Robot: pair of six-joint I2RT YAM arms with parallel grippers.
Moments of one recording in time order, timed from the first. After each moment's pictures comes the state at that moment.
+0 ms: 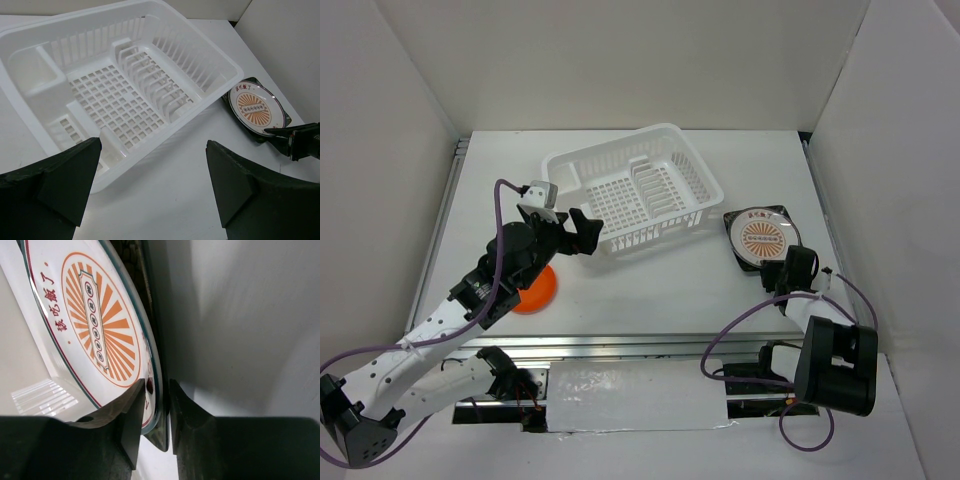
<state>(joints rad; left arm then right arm) -0.69 0.85 0.81 -0.09 -0.28 -0.35 -0.26 1.15 0.27 0.13 0.05 1.38</state>
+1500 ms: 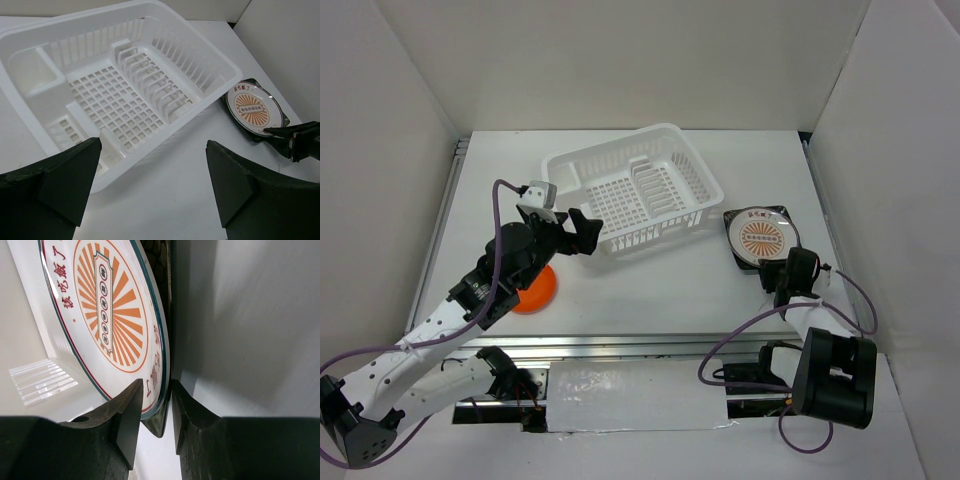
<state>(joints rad) -0.69 0.84 0.81 -0.09 -0.28 -0.35 -0.27 1.09 0.25 0.15 -0.01 1.30</state>
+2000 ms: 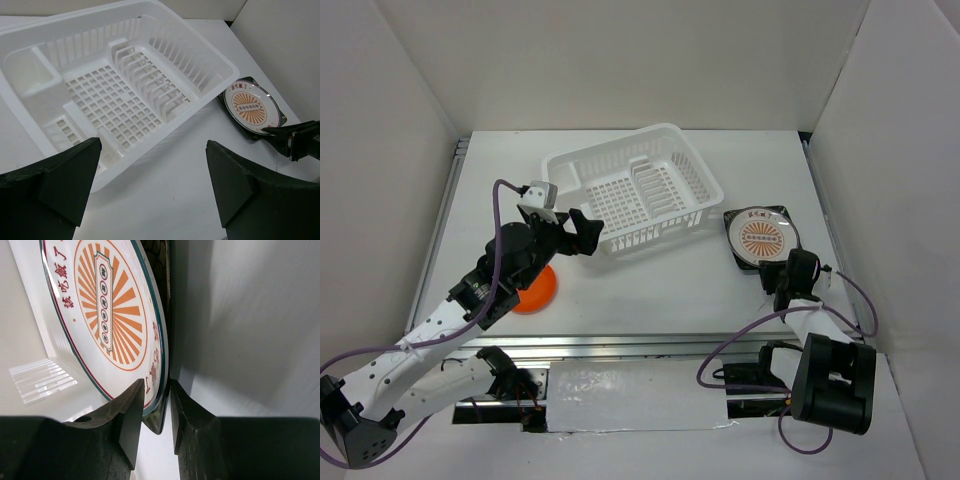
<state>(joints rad) -0.69 0.84 0.81 -0.09 -0.27 -0.35 -0.27 1.06 0.24 0.13 0.00 1.29</state>
